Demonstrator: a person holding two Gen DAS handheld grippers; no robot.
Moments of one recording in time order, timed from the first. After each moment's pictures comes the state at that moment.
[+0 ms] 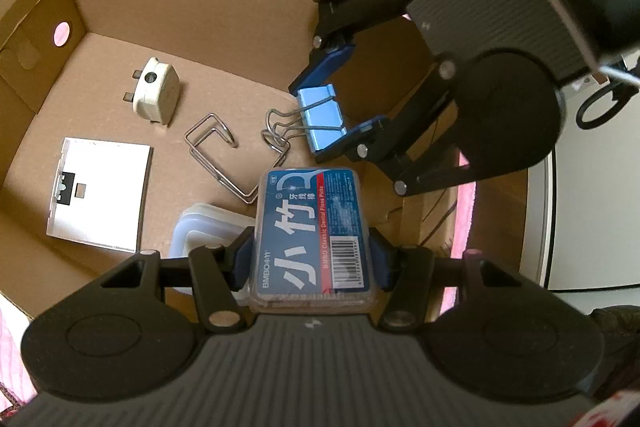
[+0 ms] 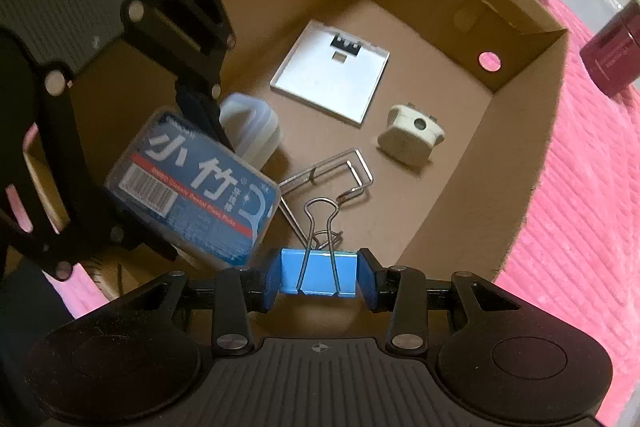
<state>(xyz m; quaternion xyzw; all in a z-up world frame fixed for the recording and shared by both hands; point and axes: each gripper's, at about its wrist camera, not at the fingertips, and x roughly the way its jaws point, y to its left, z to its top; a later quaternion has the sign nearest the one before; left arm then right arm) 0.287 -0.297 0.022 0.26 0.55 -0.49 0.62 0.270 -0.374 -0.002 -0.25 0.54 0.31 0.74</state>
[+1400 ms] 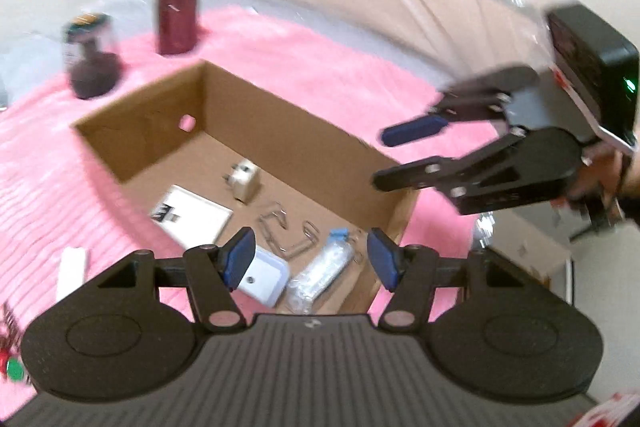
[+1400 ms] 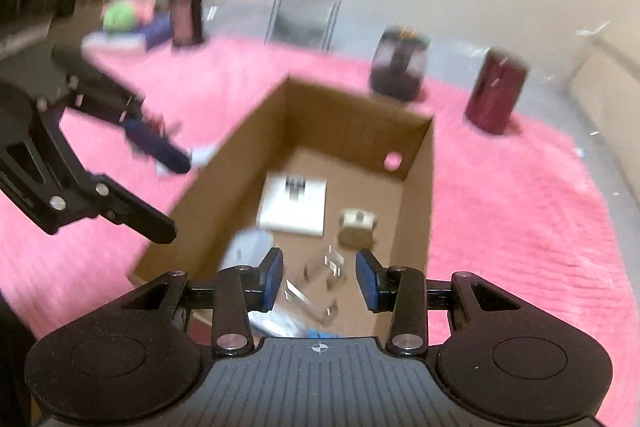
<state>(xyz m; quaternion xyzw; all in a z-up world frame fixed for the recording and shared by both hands) 0.217 -0.189 0.114 0.09 0.37 -0.42 0.82 0.164 -0.394 0.097 -0.09 0.35 0.20 0.91</state>
